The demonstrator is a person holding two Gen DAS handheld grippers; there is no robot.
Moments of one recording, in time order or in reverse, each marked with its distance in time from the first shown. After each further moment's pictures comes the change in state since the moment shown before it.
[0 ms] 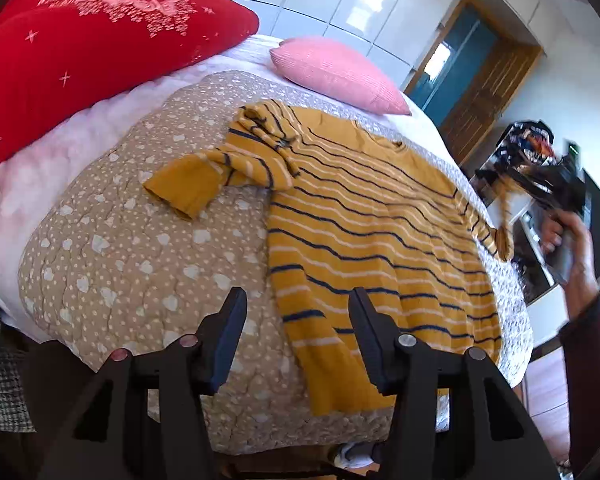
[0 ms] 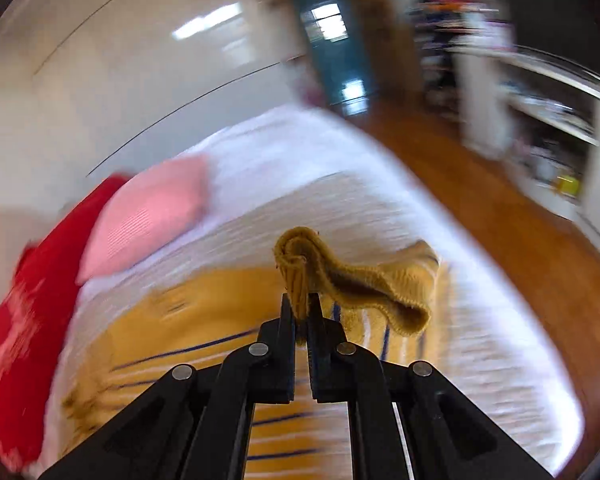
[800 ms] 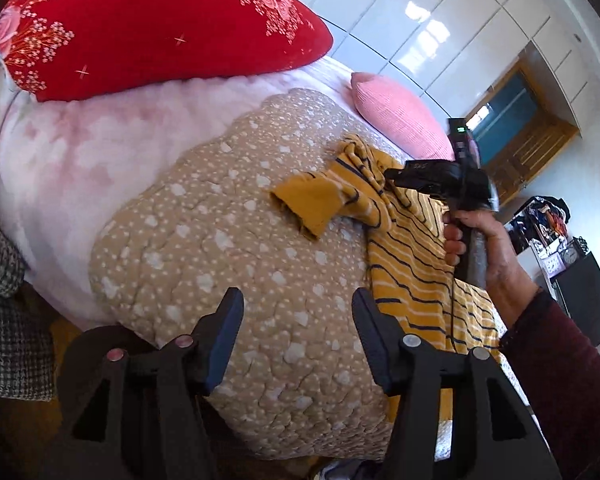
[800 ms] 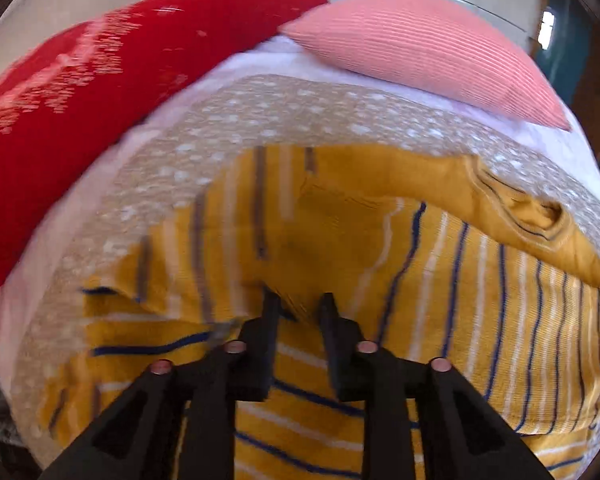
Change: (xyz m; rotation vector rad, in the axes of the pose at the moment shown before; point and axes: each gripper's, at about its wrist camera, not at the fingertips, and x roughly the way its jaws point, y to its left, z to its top) left arm -0.033 0.107 -0.001 -0.242 -0.083 0.025; right arm 0.170 0.328 -0.166 -0.622 0.406 0.241
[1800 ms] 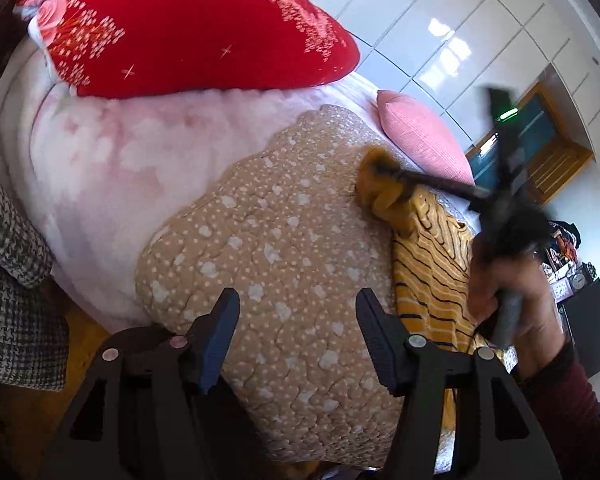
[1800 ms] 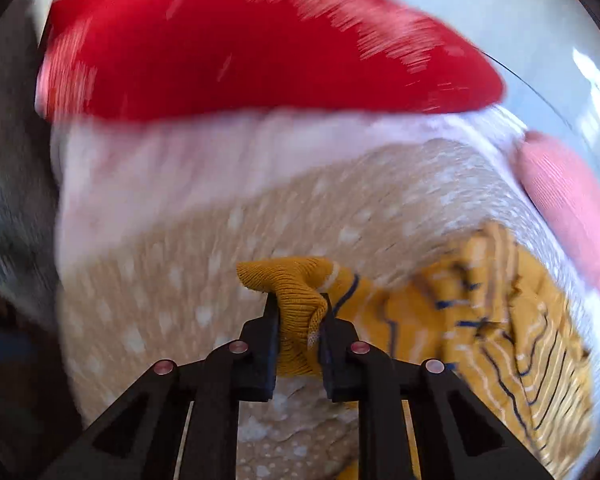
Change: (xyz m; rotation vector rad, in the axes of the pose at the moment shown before) left arm -0.019 0.022 0.005 -0.059 -0.034 0.039; right arm -0.048 0.186 -0.066 -0.503 -0.079 0.131
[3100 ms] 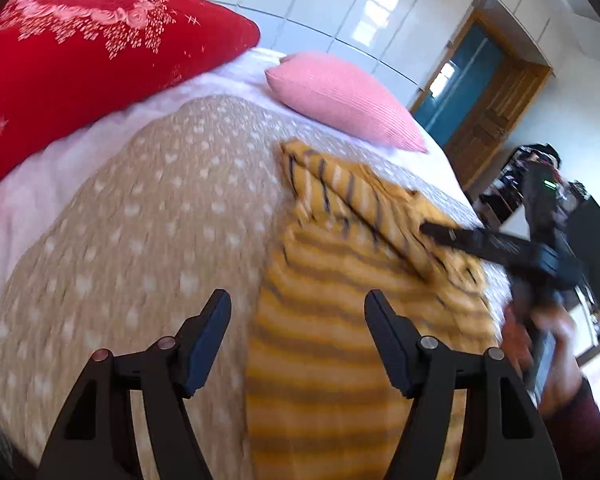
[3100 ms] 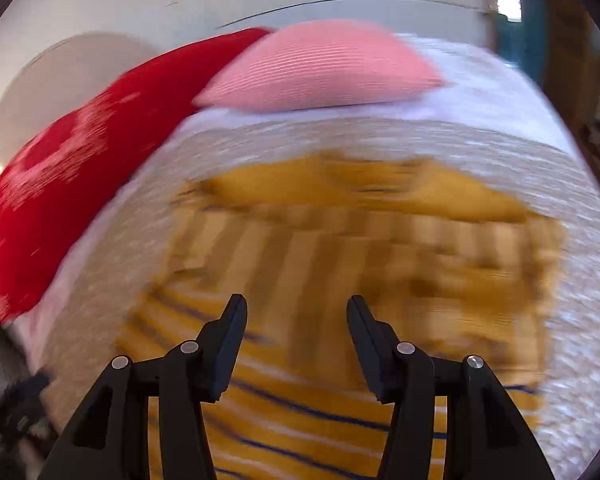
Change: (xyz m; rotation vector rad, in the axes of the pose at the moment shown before) left arm 0.146 -0.172 0.048 0.278 0.050 -0.063; right arm -0.093 -0.270 -0.134 0.634 -0.063 -0.050
